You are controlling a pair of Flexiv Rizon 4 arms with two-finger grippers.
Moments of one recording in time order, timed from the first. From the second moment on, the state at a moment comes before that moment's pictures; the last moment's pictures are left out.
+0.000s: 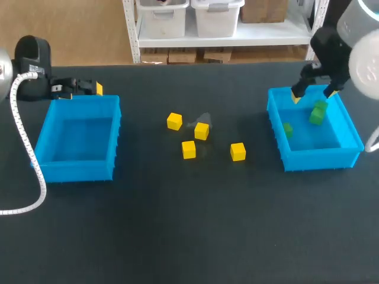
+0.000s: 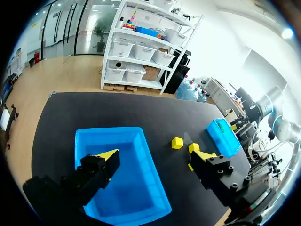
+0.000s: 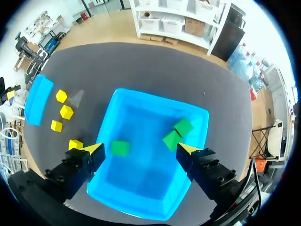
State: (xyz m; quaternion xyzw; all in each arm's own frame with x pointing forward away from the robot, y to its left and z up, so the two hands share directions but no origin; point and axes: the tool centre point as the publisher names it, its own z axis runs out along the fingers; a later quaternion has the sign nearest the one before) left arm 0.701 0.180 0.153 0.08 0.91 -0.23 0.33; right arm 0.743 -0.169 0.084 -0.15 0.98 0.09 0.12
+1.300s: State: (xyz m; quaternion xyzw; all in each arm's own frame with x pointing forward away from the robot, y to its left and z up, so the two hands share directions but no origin) left arm 0.713 0.113 0.137 0.28 0.91 -0.11 0.28; right arm 0.739 -0.170 0.084 -0.14 0.95 0.11 0.26
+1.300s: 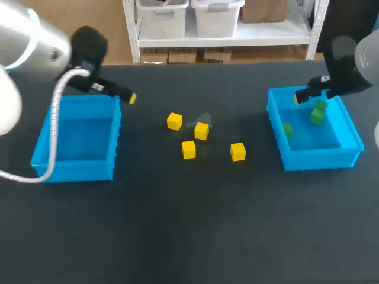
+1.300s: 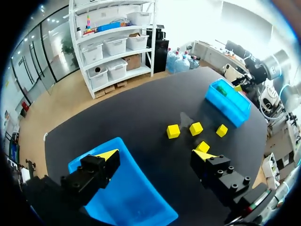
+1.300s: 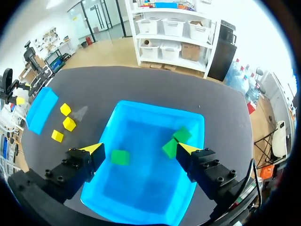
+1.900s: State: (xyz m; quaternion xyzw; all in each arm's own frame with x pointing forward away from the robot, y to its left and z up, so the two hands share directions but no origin) left arm 0.722 0.061 0.080 0.28 0.94 -0.05 0.20; right arm 0.739 -0.170 0.084 -0.14 0.95 0.11 0.26
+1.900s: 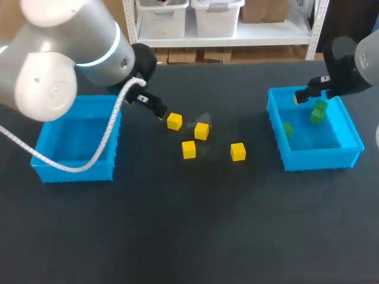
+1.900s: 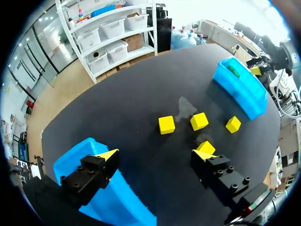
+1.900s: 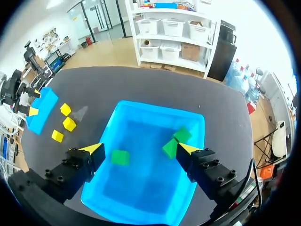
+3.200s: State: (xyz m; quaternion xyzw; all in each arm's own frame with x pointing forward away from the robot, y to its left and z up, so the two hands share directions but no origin) left arm 0.770 0.006 -0.003 0.26 0.96 0.01 0.11; right arm 0.738 -0.170 0.084 -0.14 0.95 0.11 0.26
